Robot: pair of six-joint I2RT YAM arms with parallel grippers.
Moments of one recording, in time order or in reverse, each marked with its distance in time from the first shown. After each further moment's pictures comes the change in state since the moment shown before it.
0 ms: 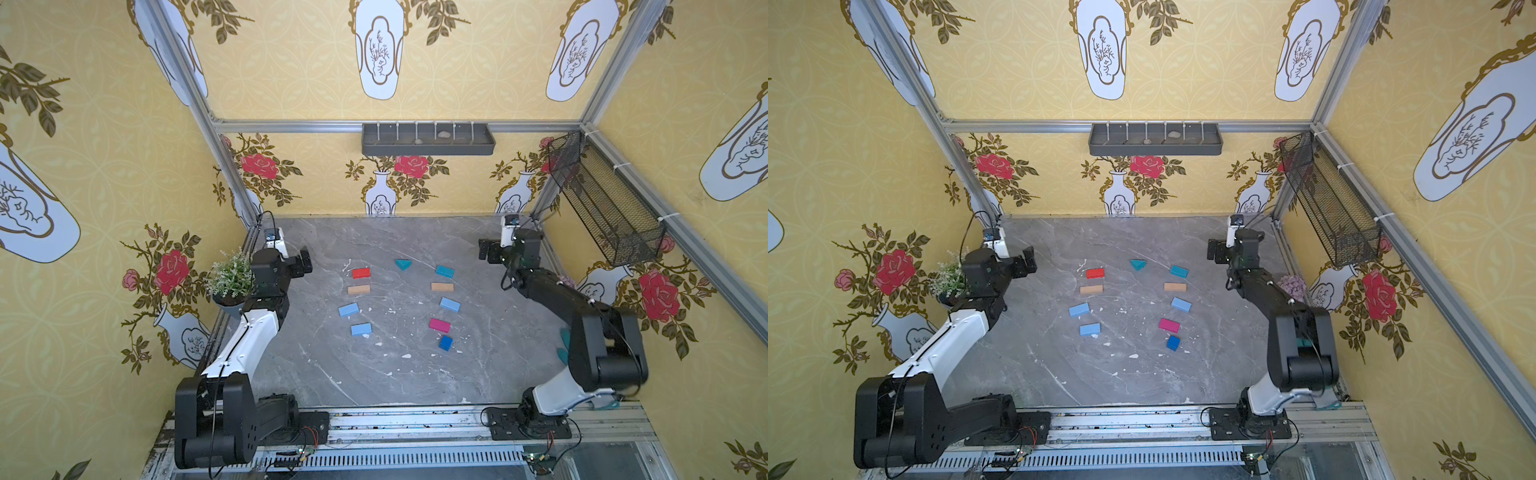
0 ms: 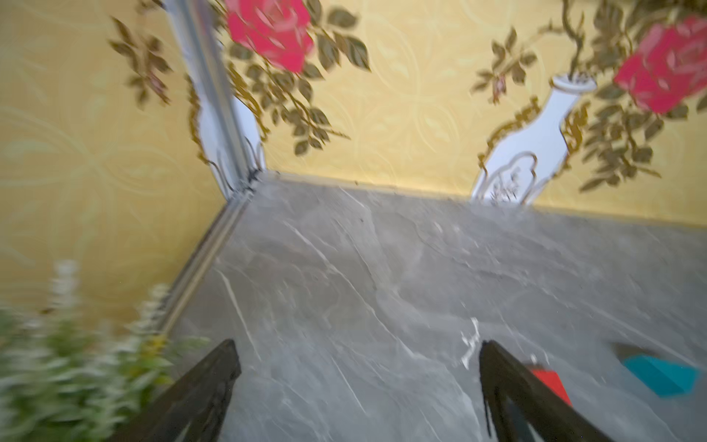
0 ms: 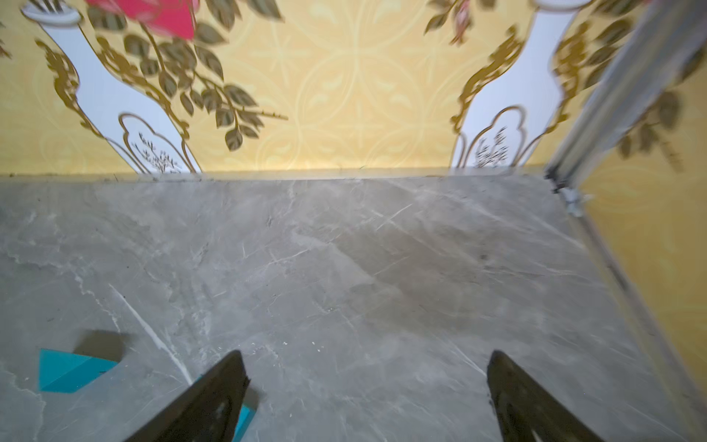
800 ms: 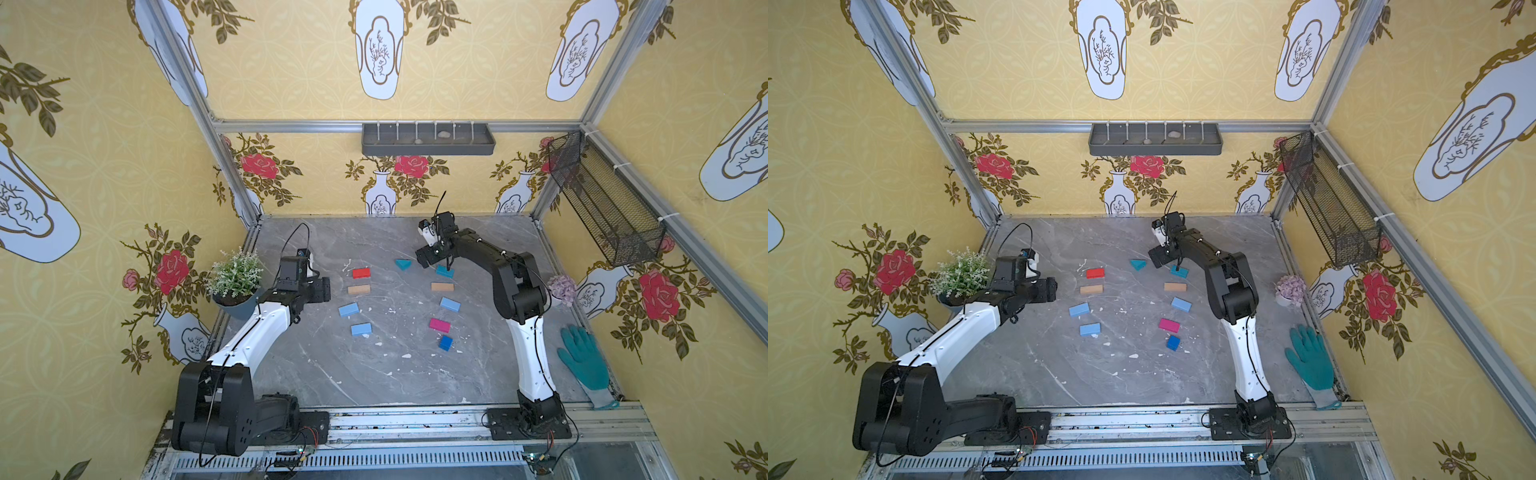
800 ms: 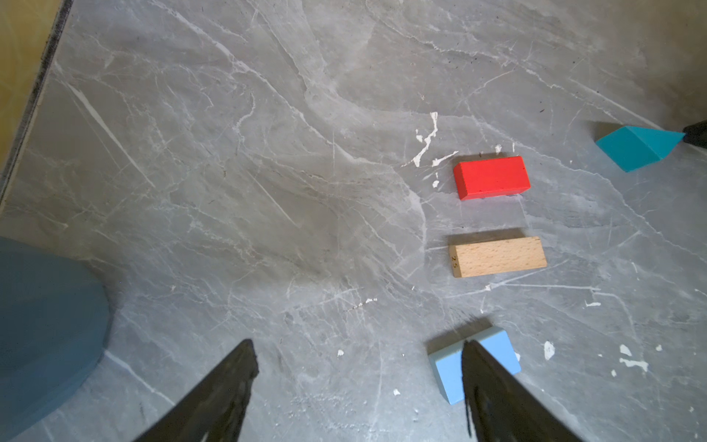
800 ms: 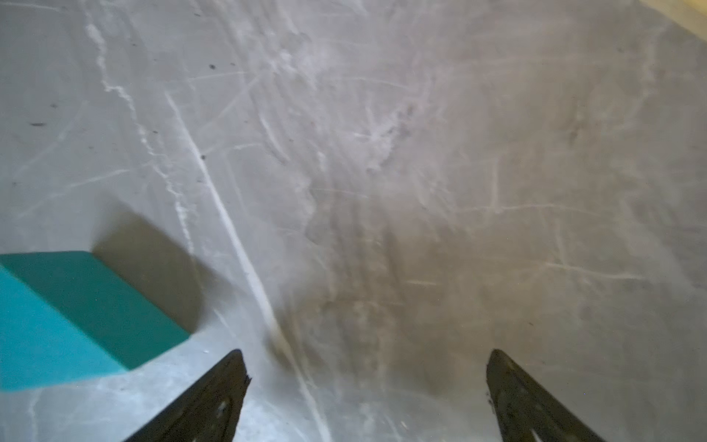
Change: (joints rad) left arm -0.125 0.041 0.042 -0.425 0.012 -0.040; right arm 0.298 0.650 0.789 -0.596 -0.035 -0.214
